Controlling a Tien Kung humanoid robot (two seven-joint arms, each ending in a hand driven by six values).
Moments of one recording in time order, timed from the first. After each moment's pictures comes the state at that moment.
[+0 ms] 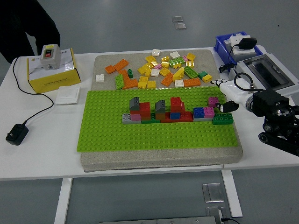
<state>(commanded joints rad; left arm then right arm) -0.14 0.24 -1.30 -0.18 1.22 -0.09 0.41 0.95 -0.51 0.07 1.08 -1.67 -0.15 -0.27</state>
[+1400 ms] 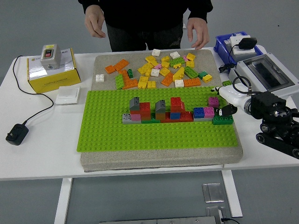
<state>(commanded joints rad) -0.15 0.24 -1.29 -0.18 1.21 -0.09 0.39 0.92 -0.48 0.10 1.03 -1.65 -0.12 -0.25</state>
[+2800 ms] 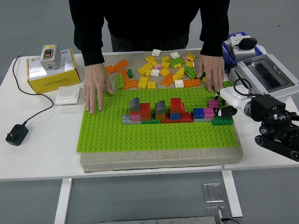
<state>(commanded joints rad) -0.15 0.23 -1.24 -0.18 1.18 -0.09 0.35 0.91 -0.47 0.09 1.02 -1.63 -0.15 -0.27</state>
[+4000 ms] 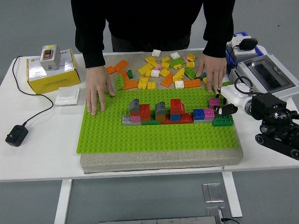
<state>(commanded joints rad) -0.15 0.23 -1.25 -0.18 1.18 -0.09 0.35 0.92 -0.47 0.09 1.01 -1.63 -0.16 -0.27</state>
